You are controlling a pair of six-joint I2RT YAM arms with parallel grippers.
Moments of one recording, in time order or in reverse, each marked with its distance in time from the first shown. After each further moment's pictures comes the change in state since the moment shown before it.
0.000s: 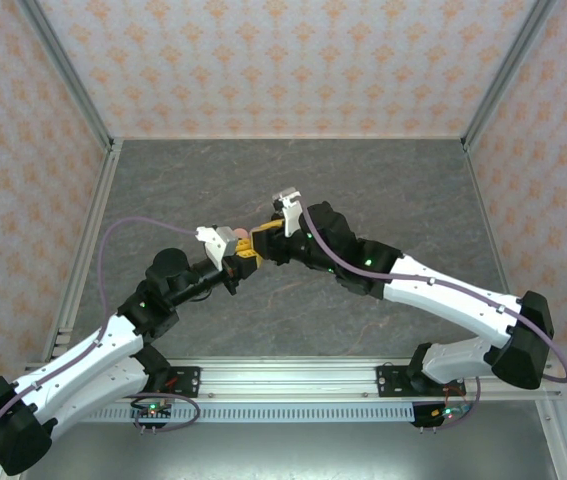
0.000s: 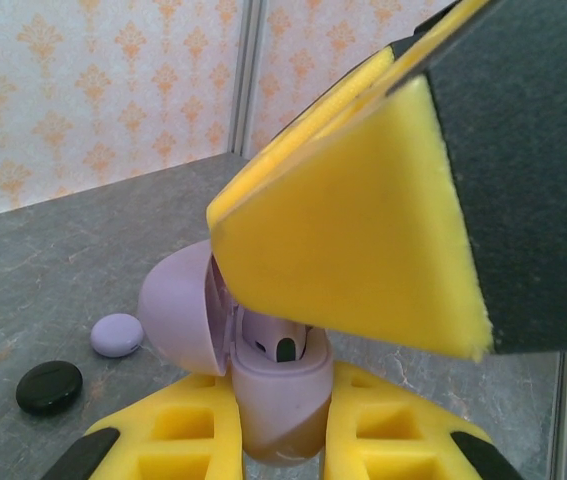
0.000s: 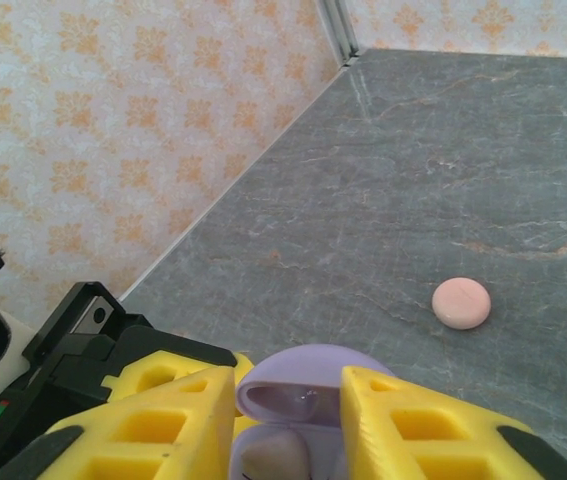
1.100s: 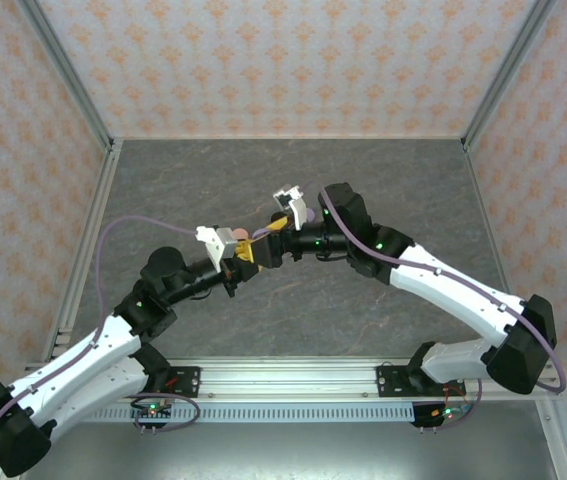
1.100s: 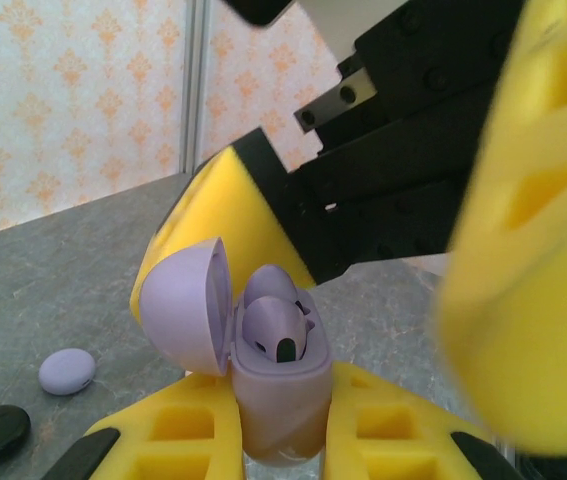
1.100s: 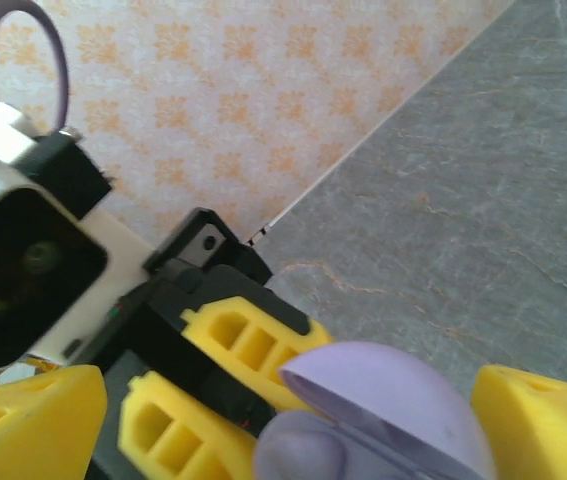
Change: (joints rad) left arm 0.000 -0.014 0.032 -0.004 0.106 0.000; right arm -0.168 -0.007 -0.006 0.022 -0.578 0.005
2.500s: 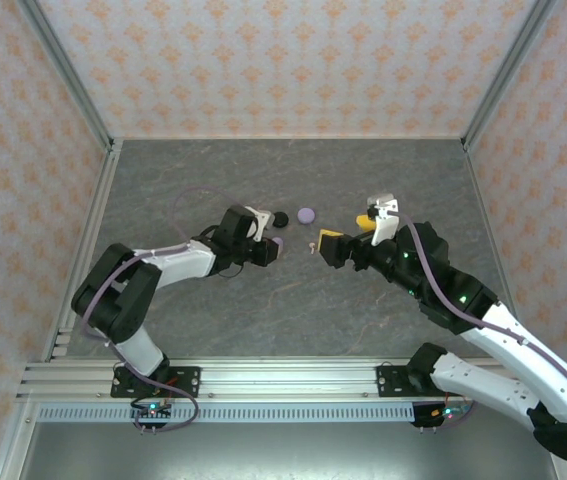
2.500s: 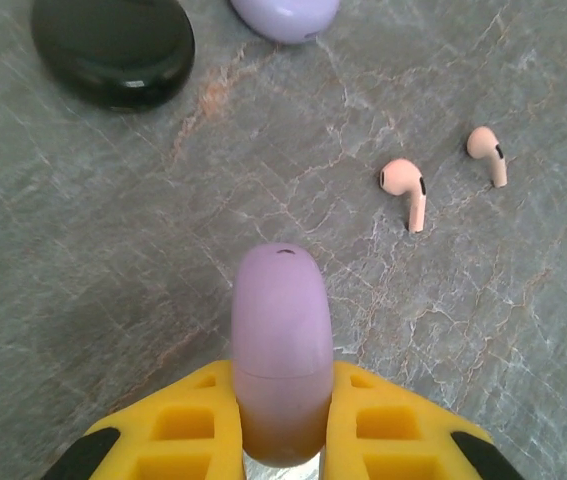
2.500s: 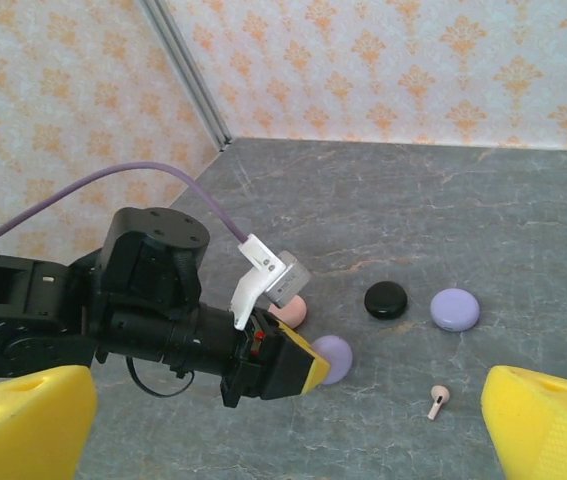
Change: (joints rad) left arm 0.124 0.925 0.343 -0.193 -0.089 -0.195; right arm -0.047 -0.517 -0.211 -0.235 0.650 -0.088
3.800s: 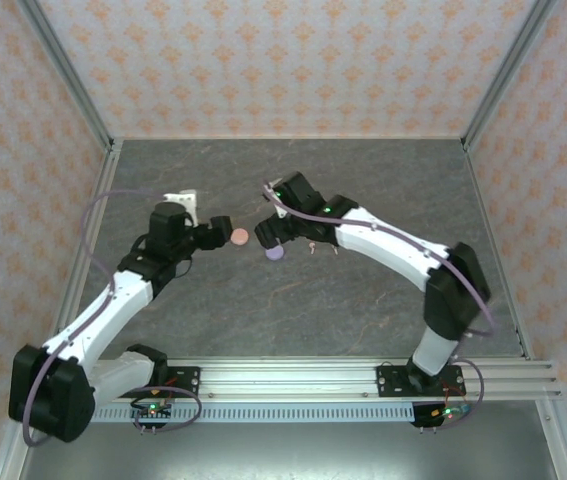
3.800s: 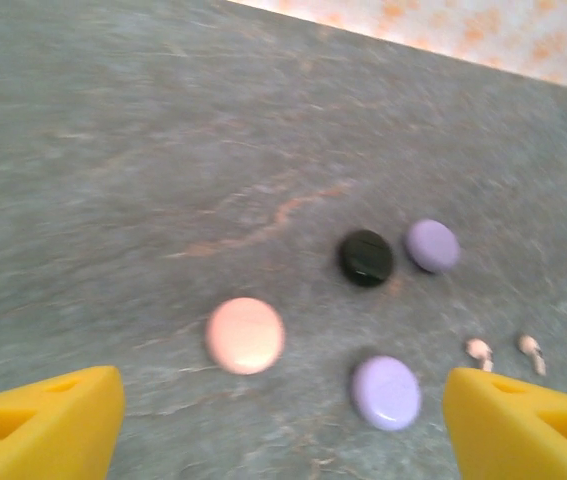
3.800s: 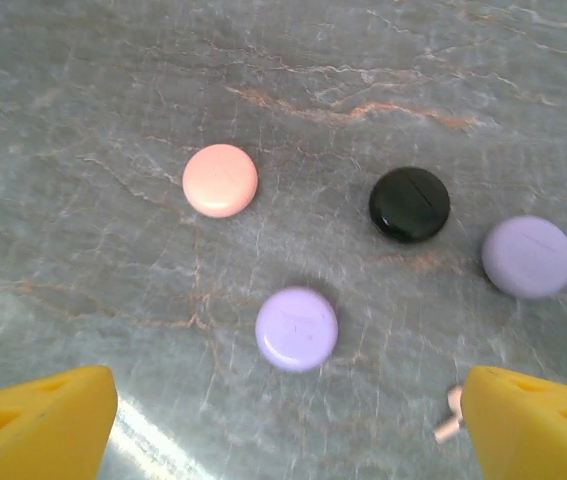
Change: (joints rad) left arm 0.267 -0.625 -0.152 -0.206 -0.222 -0.057; right arm 0.000 0.982 0.540 -0.182 -0.077 -0.242
